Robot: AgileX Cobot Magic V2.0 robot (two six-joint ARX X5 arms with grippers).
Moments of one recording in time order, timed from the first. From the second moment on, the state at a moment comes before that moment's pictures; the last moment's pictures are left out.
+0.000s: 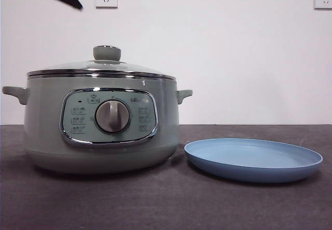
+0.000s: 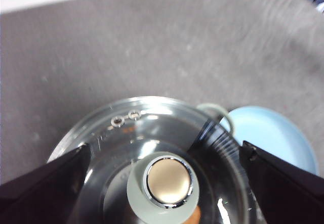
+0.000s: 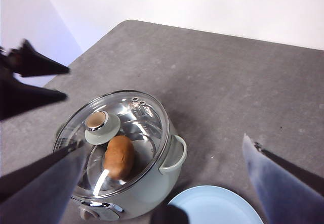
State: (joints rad) left arm -0.33 1.42 1.45 -0.67 0.25 0.00; right arm 0.14 1.25 1.56 -0.80 -0.57 -0.07
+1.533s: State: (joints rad) left arm -0.40 1.62 1.74 -0.94 0.15 0.02; right arm 0.15 1.25 1.56 -0.79 -0.58 -0.02
